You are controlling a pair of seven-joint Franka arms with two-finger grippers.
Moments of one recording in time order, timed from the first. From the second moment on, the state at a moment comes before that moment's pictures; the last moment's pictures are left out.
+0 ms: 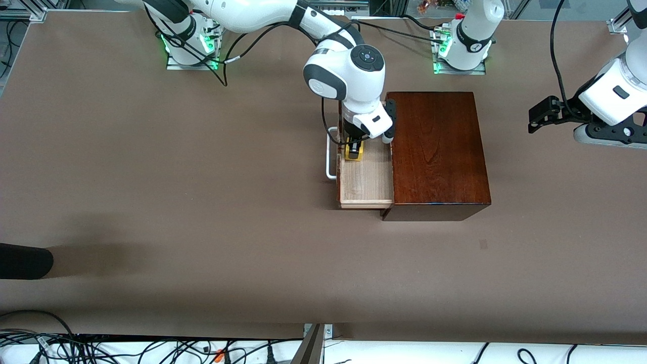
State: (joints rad) left arm -0.14 0.04 0.06 -1.56 0.00 1.55 0.02; right arm 0.69 0.84 0.40 -1.17 -0.47 2.01 -0.32
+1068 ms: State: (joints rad) left arm -0.14 0.04 0.06 -1.55 0.00 1.54 0.02; right arm 0.62 0.66 0.40 -1.04 -0.33 1.72 -0.19
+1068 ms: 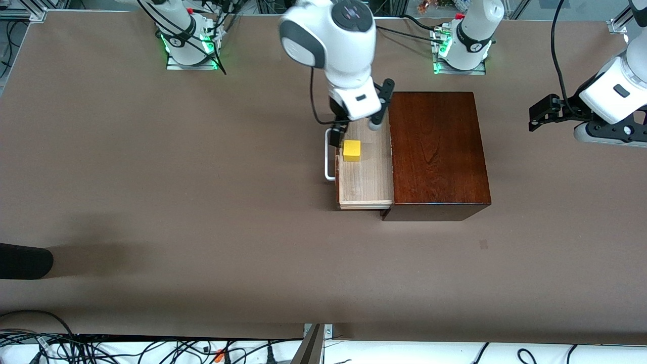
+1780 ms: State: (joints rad) left arm -0.19 0.08 -0.15 -1.54 0.00 1.54 0.02; right arm 0.11 0.38 0.34 -1.03 -0.03 1.44 -0.18
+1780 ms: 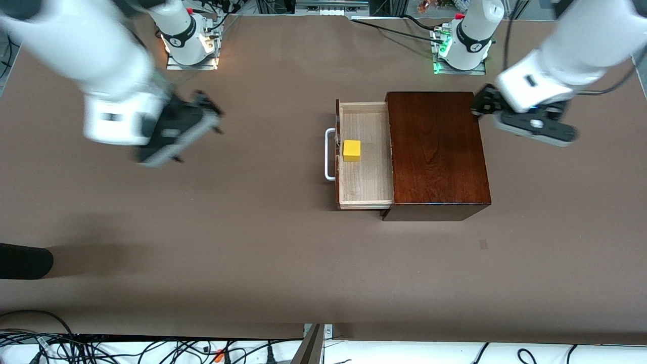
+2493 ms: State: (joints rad) left arm -0.33 0.30 -0.45 -1.44 0.00 1.69 0.18; right arm 0.07 0.07 0.05 -1.42 0.02 1.43 -0.17
